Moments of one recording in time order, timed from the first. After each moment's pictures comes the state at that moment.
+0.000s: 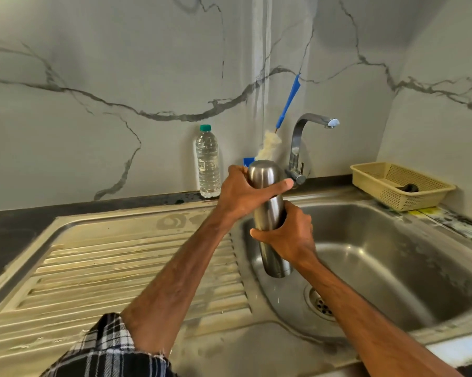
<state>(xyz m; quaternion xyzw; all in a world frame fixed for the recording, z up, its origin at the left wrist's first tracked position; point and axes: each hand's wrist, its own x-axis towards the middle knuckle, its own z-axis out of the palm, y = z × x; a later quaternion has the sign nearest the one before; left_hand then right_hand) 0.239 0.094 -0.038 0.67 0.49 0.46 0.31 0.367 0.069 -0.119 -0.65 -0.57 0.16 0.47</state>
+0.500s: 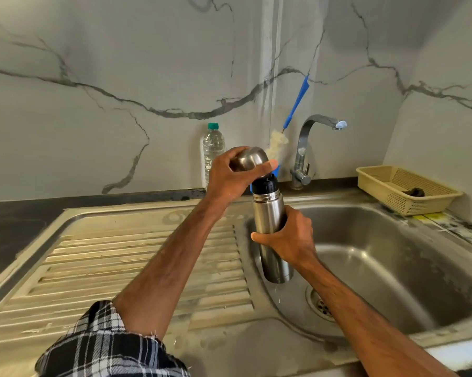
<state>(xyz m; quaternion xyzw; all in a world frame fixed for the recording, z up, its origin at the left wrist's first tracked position) 0.213 0.110 -0.030 0.64 0.42 0.56 0.31 0.362 0.060 -0.117 -0.65 -0.59 0.18 0.45</state>
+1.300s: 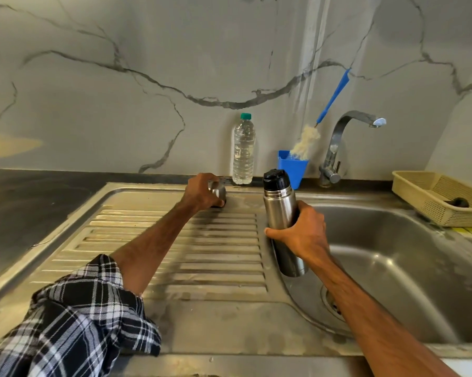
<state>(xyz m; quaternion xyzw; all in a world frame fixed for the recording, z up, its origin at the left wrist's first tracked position) 0.092 0.163 -0.103 0.65 0.67 0.33 0.13 0.349 0.057 -0.116 -0.63 -0.64 0.20 0.39</state>
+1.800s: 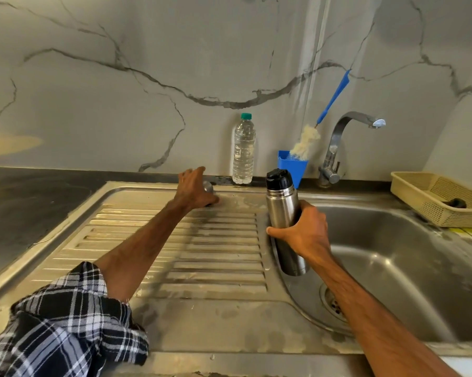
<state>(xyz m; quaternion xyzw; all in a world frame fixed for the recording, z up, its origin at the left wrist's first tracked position) 0.078 0.154 -0.098 0.66 0.68 0.29 0.09 0.350 0.059 -0.118 -0.64 -0.63 0.19 0.40</state>
